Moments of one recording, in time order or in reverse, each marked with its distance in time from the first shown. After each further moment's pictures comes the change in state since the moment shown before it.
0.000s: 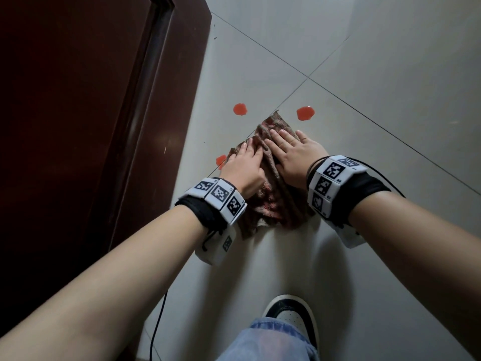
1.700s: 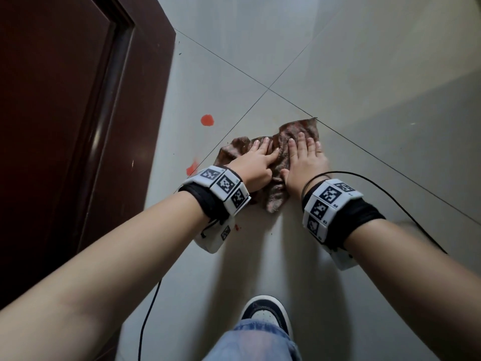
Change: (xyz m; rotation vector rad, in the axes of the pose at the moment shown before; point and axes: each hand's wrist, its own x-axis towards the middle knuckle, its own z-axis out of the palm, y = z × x) left_hand 0.022 0.063 -0.010 0.017 -0.120 0.254; right_hand -0.047 0.028 0.010 0.102 -0.122 0.479
